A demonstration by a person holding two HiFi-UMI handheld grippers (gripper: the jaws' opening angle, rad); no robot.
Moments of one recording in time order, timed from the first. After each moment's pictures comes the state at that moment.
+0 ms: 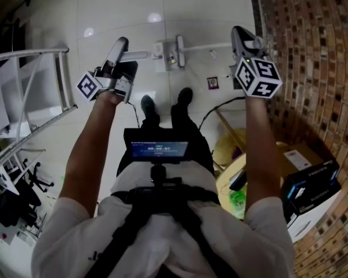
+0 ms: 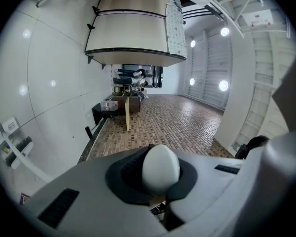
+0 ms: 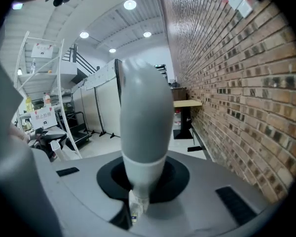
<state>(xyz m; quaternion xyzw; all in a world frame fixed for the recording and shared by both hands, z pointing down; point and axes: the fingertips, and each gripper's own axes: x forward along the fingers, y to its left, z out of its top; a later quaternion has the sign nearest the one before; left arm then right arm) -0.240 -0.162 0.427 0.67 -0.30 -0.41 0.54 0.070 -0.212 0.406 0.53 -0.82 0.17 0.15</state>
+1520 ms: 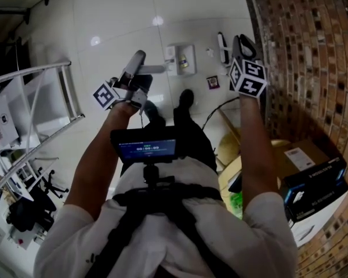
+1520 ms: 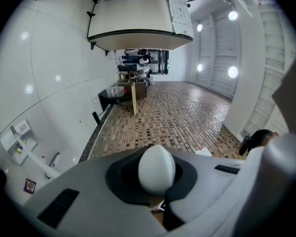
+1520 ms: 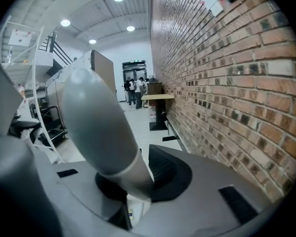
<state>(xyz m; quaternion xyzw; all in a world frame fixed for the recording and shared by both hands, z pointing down) -0.116 -0.154 0.447 0.68 -0.29 -0.34 0.58 0.186 -0.205 0.479 0.63 -0.73 0.19 0.18</state>
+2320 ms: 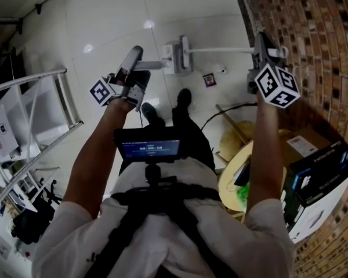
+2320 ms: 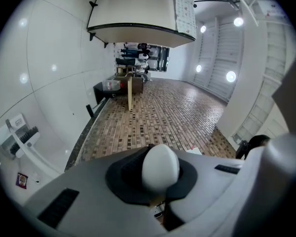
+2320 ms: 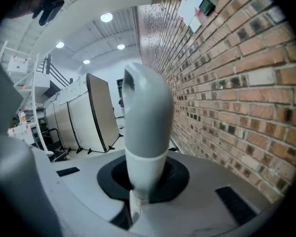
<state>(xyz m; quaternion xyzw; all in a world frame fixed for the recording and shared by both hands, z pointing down) -0.115 -0.161 0.430 0.69 -0.24 -0.35 0.59 0.234 -0.173 0.380 0.65 -0.73 0.19 0.07</state>
